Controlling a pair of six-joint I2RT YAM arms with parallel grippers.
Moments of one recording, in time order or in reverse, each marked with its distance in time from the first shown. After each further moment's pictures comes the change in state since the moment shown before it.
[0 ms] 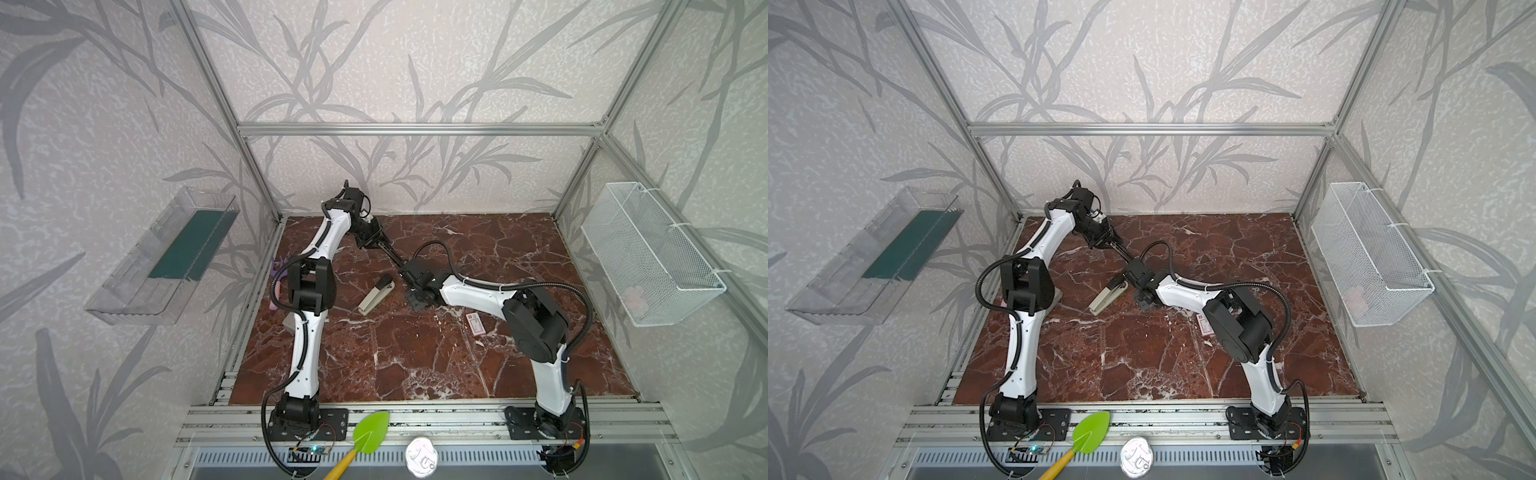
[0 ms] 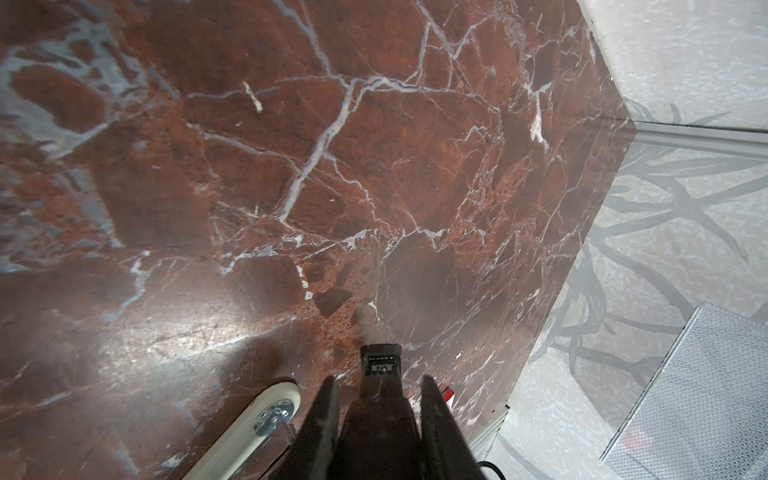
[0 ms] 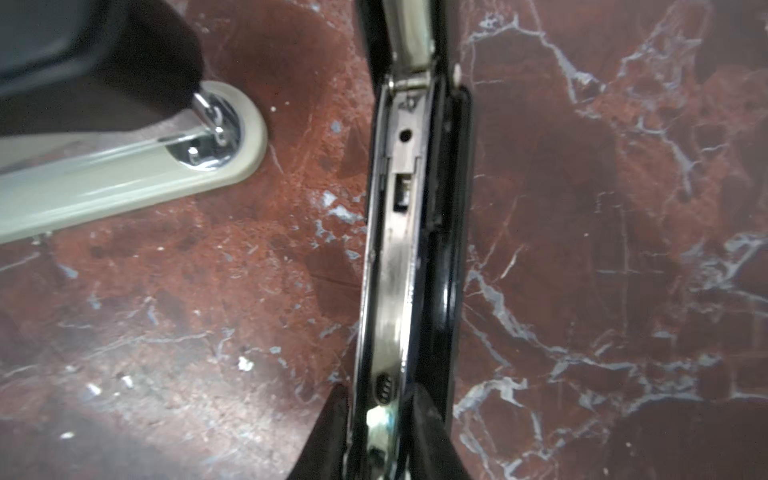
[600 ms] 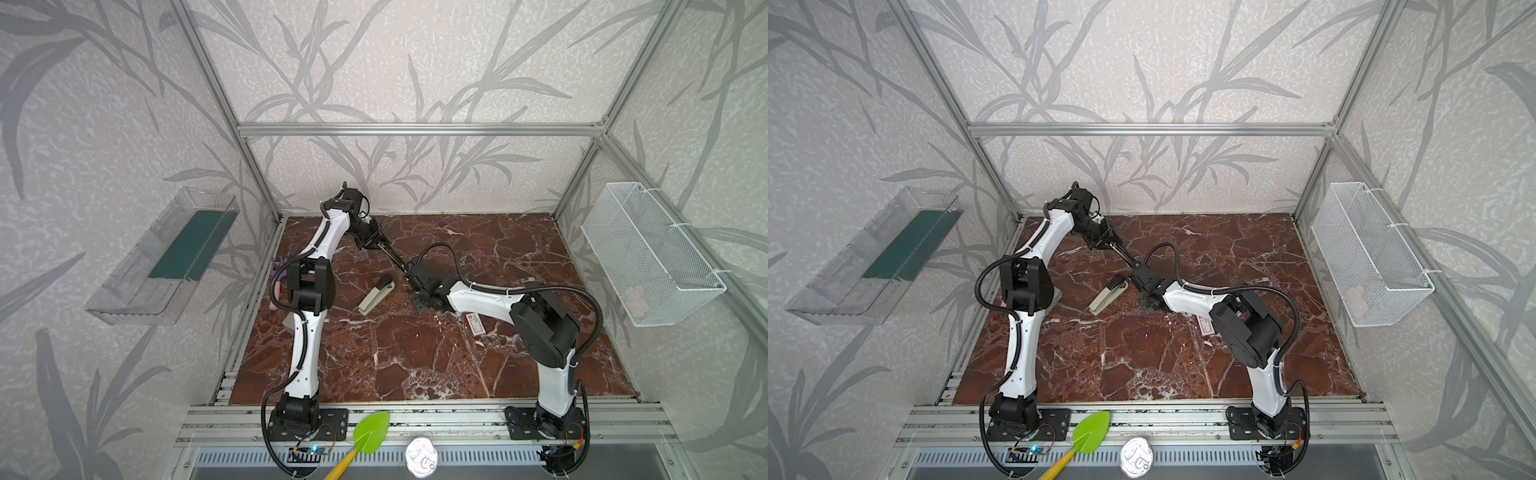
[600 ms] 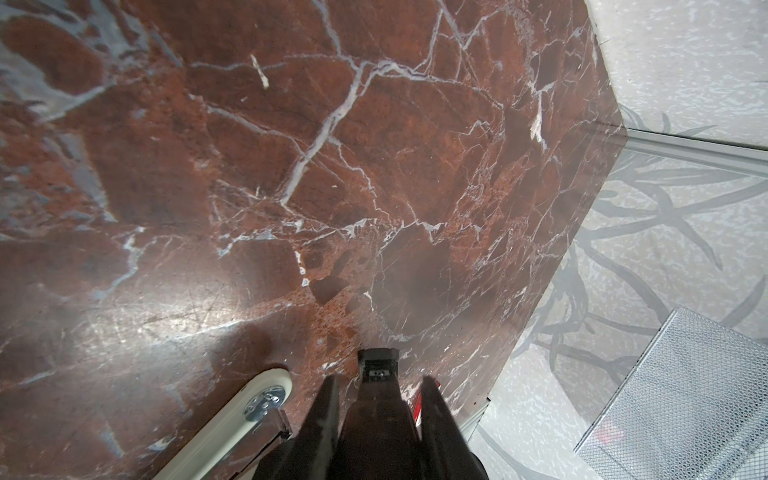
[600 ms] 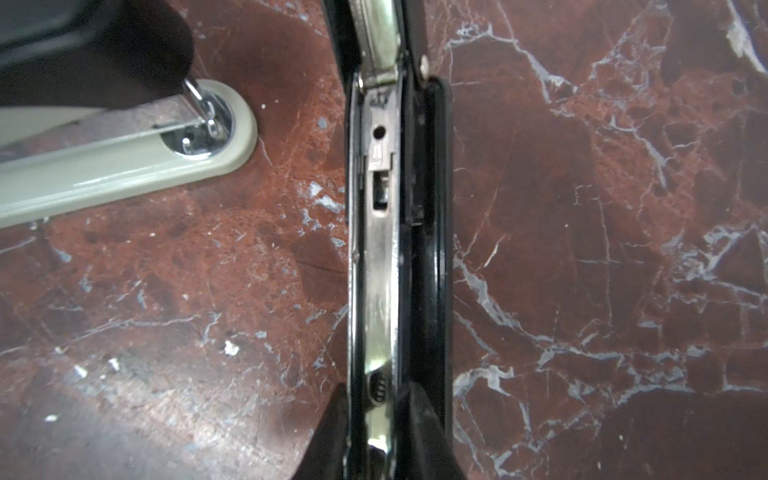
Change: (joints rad) left arm 0.018 0.002 0.000 -0.016 0.032 -0.037; right arm -0.001 -0.084 -0.156 0.148 -0.013 -0.014
